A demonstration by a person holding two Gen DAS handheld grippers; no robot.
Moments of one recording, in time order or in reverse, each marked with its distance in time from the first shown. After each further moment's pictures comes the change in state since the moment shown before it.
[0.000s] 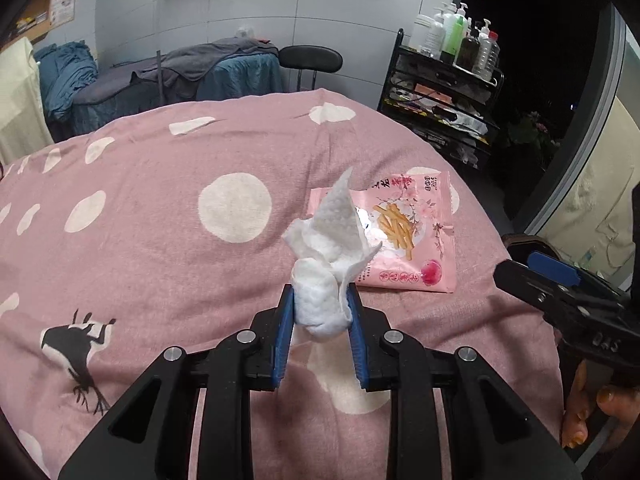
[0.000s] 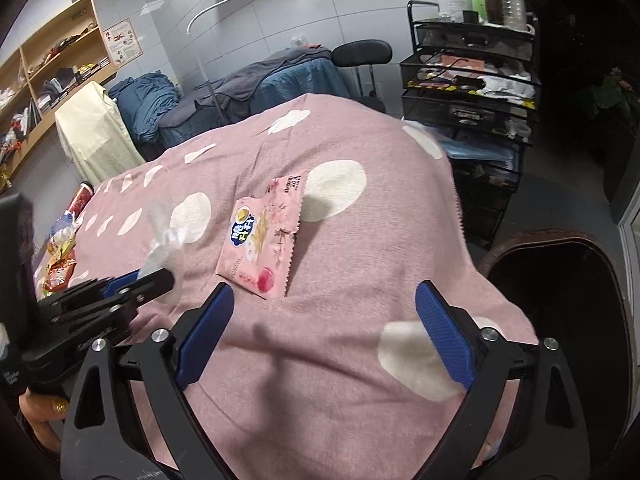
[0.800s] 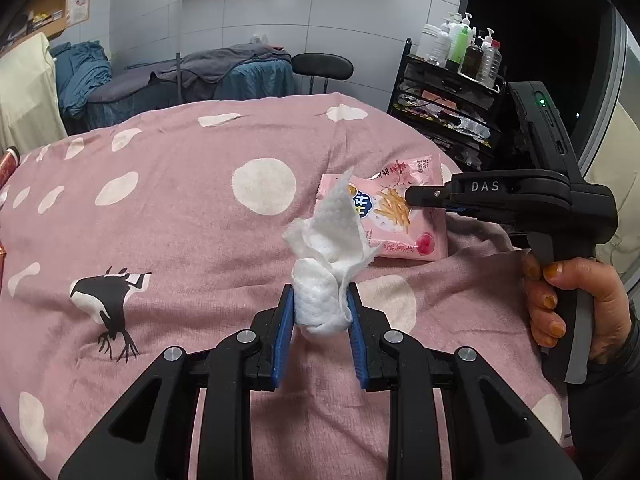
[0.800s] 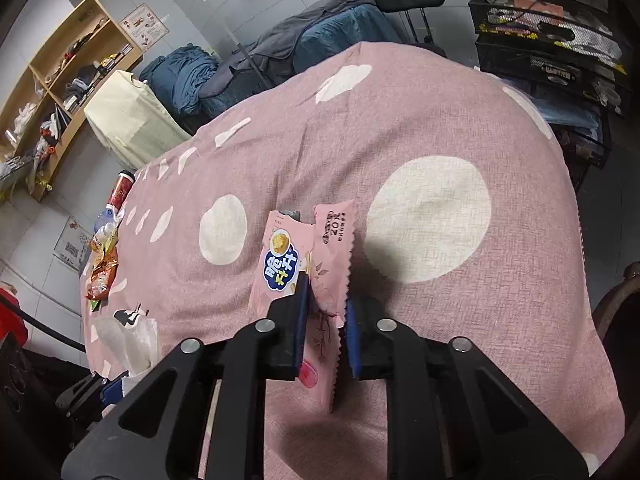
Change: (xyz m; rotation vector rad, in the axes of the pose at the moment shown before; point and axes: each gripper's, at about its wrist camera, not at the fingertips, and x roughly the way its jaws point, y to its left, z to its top) left arm -0.021 0.006 -0.023 -0.017 -0.026 0.020; right arm 0.076 0.019 0.048 0.045 0.155 0.241
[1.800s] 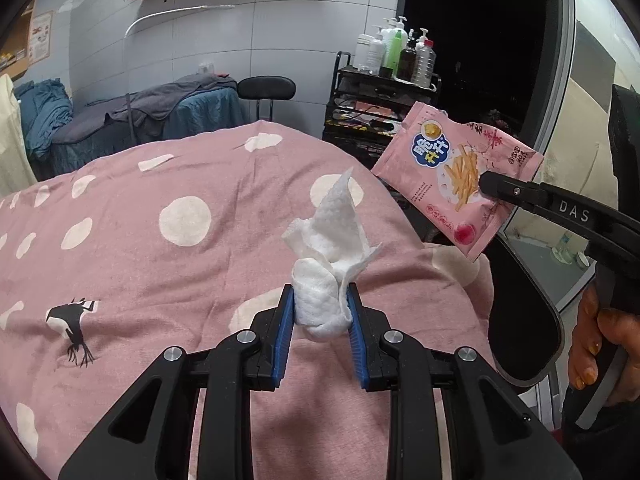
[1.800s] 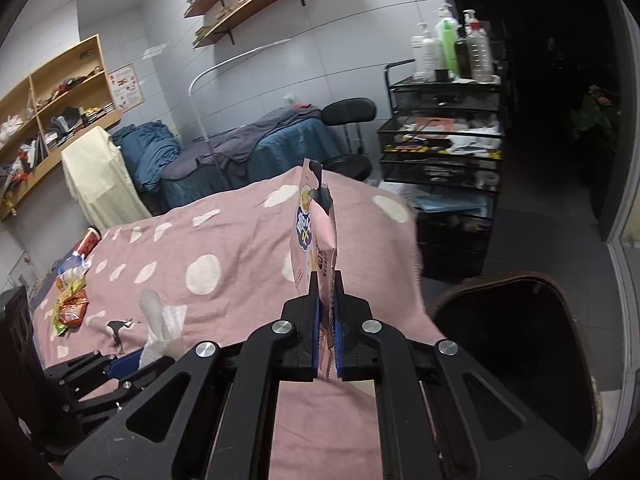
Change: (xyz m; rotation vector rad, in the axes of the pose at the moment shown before) left arm -0.030 -0.069 -0.003 0.134 -0.065 -0.118; right arm -0.180 -0.007 -0.079 -0.026 -0.400 -0.299
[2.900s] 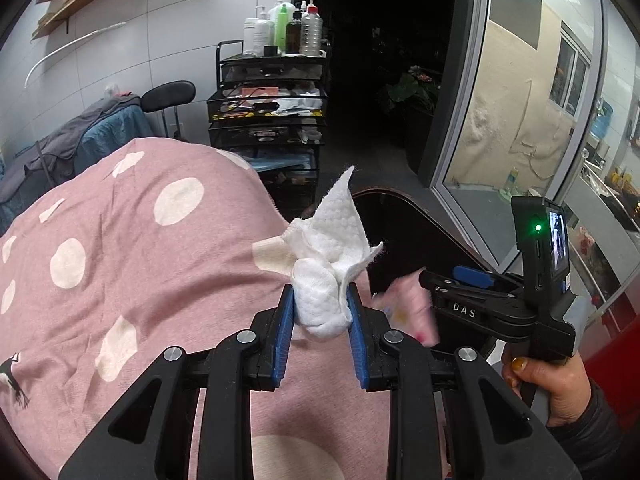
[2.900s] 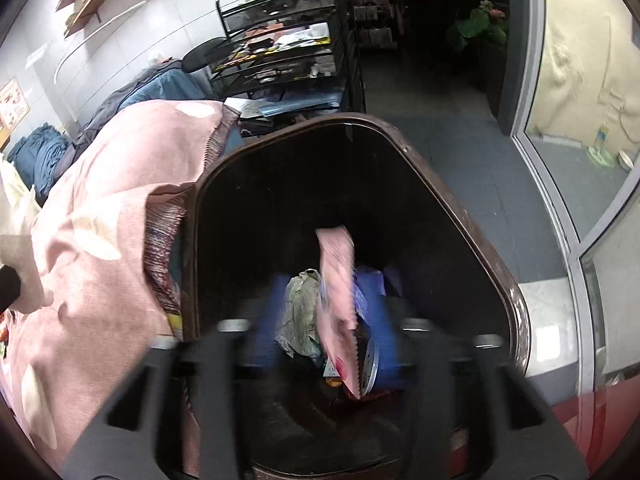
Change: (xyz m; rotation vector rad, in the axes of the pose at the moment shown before) left arm 0.028 -0.117 0.000 0.223 0.069 -0.189; right arm -0.004 -0.155 -0.107 0.238 0.223 -0.319
